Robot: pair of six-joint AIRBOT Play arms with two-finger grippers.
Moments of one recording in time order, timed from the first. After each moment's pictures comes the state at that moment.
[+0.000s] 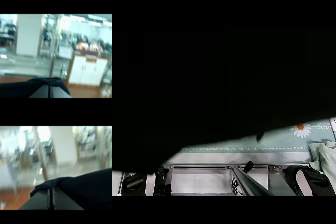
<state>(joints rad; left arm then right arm) 0.40 -0.24 1.57 1.18 -1.14 -1.31 -0.25 -0.55 1.90 -1.44 1.15 1.41</state>
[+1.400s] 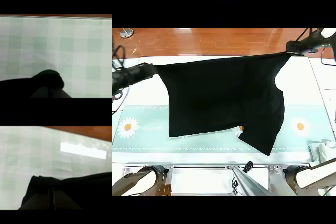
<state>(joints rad) 0.12 -1.12 0.93 0.89 -0.48 -1.14 -0.07 -1.78 1.91 -1.46 1.09 1.49</state>
